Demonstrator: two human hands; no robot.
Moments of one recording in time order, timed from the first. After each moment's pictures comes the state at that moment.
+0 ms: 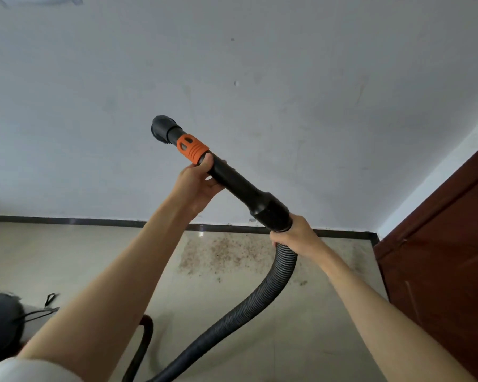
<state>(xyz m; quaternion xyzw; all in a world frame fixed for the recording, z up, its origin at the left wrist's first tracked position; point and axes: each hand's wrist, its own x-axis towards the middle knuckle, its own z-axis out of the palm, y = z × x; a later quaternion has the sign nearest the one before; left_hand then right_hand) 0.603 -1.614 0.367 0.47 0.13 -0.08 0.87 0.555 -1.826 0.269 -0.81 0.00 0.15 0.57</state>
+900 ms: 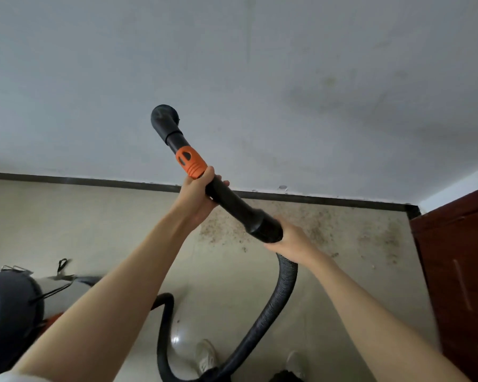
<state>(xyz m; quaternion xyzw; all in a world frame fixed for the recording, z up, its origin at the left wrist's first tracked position) 0.654 -1.419 0.200 0.48 0.27 -0.12 0.83 0.596 -1.634 0.125 -0.87 0.00 0.26 0.42</state>
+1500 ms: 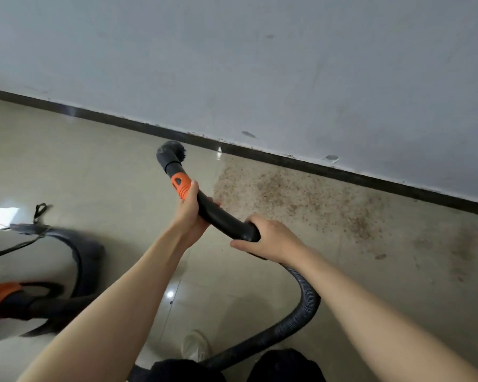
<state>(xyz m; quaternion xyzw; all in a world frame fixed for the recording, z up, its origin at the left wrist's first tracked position) 0.662 -1.326 -0.113 0.41 0.47 -0.09 0.78 0.654 -1.514 -0.105 -0.88 -0.17 0.34 0.29</state>
